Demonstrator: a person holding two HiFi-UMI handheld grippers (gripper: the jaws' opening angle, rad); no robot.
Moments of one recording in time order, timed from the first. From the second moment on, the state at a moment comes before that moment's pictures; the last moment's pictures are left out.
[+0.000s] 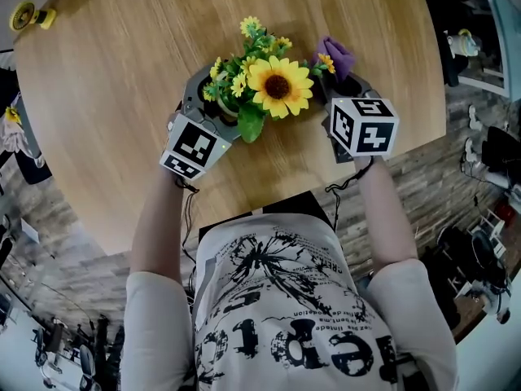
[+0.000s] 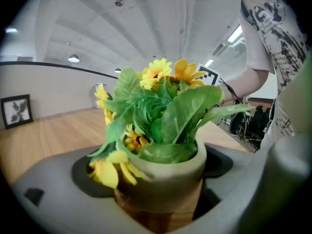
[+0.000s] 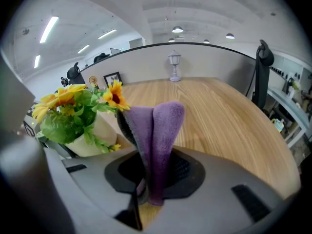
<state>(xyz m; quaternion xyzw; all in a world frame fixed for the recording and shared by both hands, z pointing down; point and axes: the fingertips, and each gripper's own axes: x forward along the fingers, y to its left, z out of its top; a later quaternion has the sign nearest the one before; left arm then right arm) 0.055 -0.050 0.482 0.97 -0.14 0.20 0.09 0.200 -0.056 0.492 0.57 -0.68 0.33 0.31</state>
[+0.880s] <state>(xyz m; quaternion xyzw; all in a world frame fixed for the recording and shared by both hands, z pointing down) -0.020 -0.058 0.327 0.94 -0.28 0.14 0.10 0.060 -0.042 0.404 0.41 -0.82 0.30 0.25</state>
